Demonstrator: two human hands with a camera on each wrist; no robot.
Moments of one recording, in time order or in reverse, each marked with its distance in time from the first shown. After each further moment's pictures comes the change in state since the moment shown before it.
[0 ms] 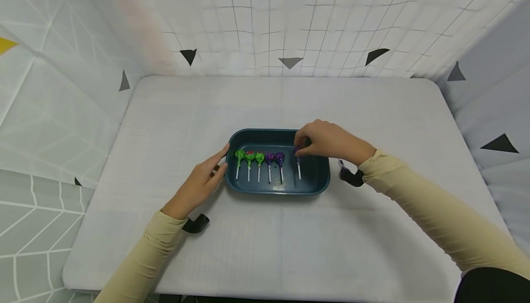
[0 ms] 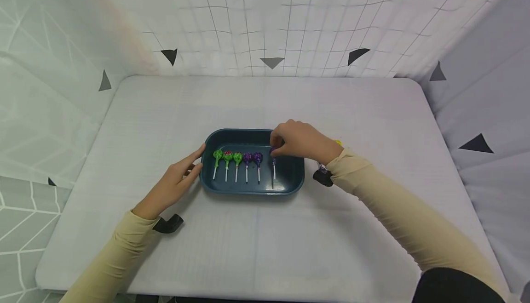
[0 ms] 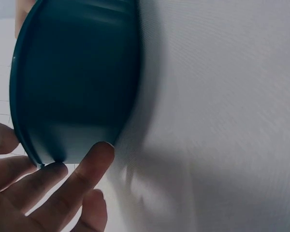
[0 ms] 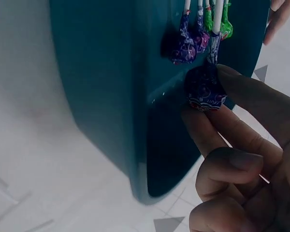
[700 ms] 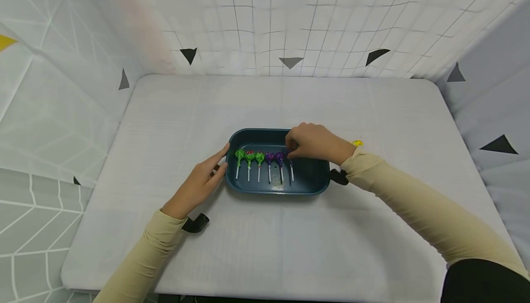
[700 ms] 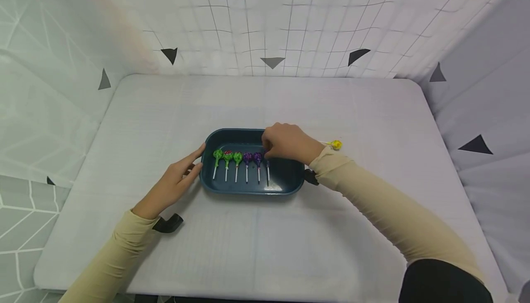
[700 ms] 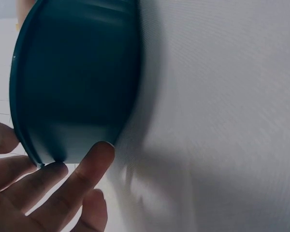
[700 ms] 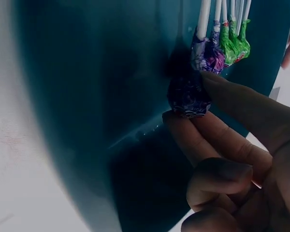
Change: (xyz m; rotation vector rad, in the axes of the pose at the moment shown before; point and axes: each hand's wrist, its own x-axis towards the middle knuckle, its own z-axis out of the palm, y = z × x) left_hand 0.000 -0.002 -0.001 -0.012 -0.002 0.013; right_hand 0.023 -0.017 0.010 -0.090 -0.040 0.024
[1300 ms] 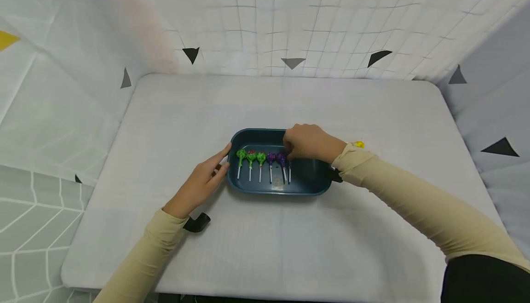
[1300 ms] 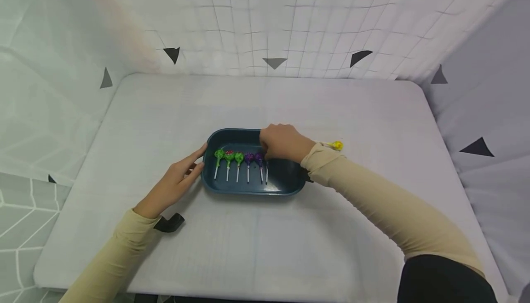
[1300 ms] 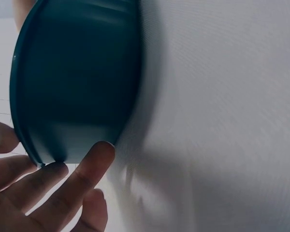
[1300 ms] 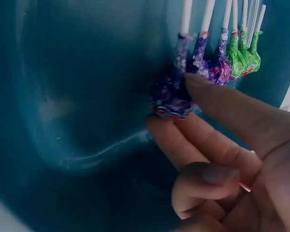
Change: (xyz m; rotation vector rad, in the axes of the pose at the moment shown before) left_hand -0.001 -0.001 -0.001 -0.004 -0.004 -0.010; right_hand 0.012 -0.013 0.000 -0.093 -0.026 -0.007
